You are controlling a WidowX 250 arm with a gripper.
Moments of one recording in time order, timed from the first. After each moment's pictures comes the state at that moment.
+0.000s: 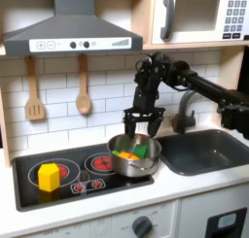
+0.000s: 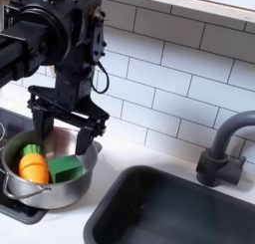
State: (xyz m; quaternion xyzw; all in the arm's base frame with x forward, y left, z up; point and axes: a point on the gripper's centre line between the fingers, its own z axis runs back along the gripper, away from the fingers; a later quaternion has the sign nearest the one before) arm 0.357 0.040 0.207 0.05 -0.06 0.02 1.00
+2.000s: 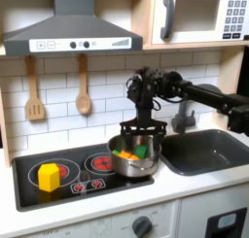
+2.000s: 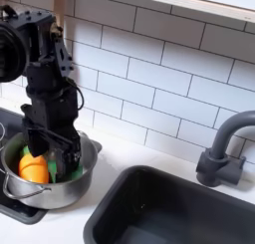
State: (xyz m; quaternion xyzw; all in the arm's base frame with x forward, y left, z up) arm 0.343 0.038 0.183 -0.03 -0.07 -0.19 0.98
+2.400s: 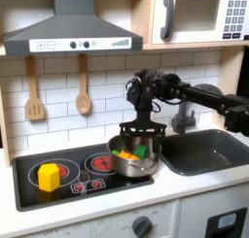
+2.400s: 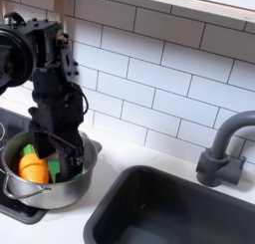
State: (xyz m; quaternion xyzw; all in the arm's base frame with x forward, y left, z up) arm 0.348 0.039 0.176 -0.02 -0.07 -0.22 0.97
